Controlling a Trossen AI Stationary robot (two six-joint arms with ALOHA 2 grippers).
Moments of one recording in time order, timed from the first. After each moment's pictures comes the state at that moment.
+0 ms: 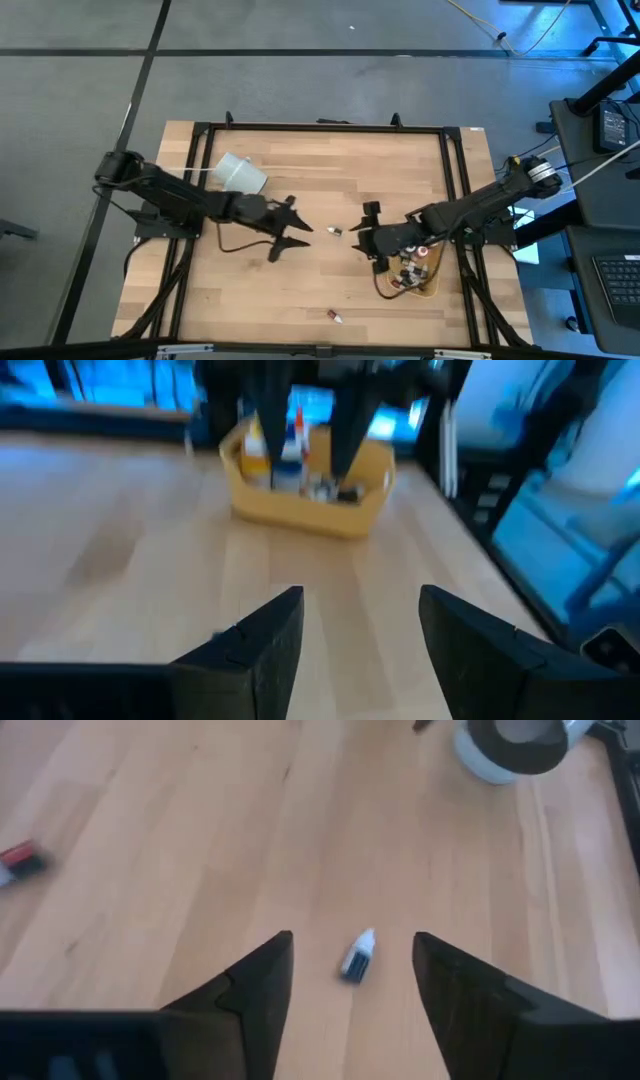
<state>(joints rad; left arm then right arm) -0.16 1.38 0.61 0.48 0.04 -0.17 0.39 1.43 1.01 -0.39 0.36 -0.04</state>
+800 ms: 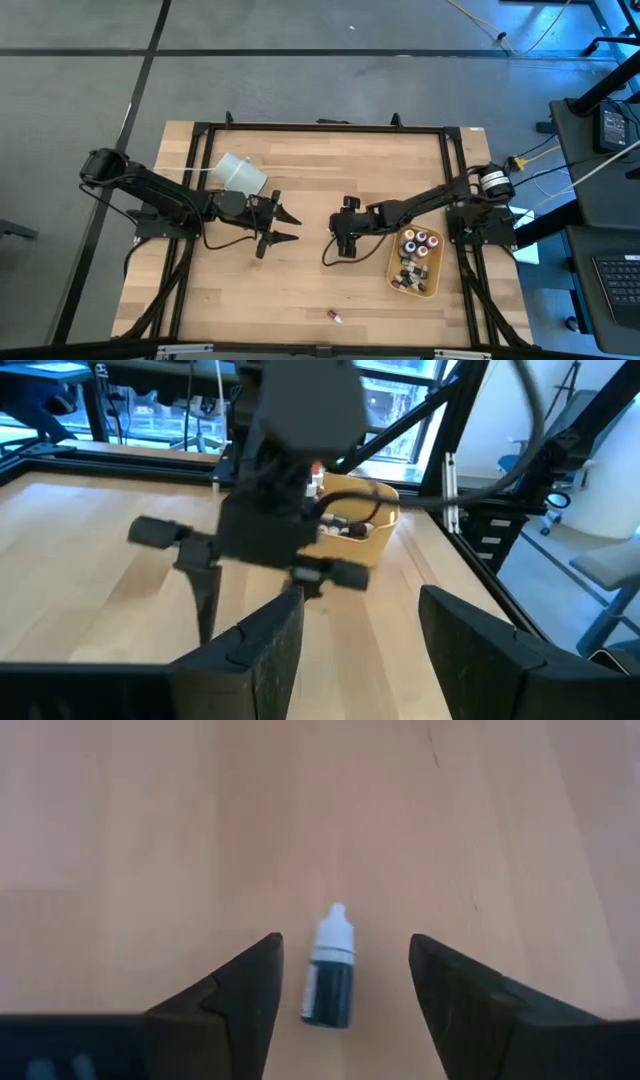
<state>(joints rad) -0.18 1.20 0.45 0.59 -0.03 -0.18 0.16 1.82 1.01 -0.15 0.24 0.15</state>
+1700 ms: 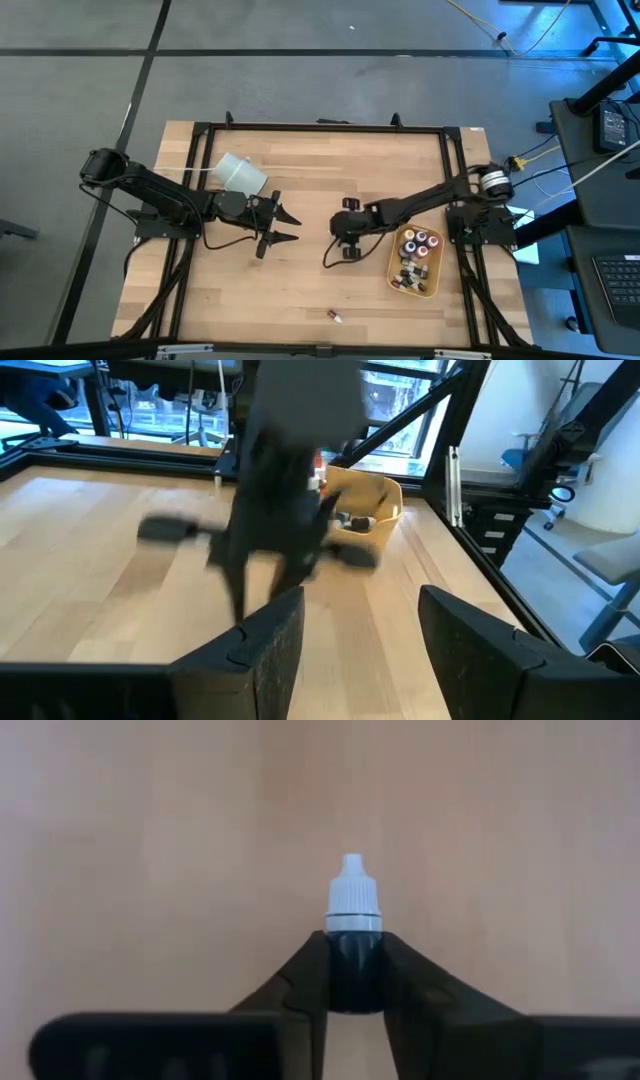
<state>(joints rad) -0.18 1.20 0.45 0.58 -0.03 -0.18 0.16 1.82 1.05 -0.26 0.14 0.09</state>
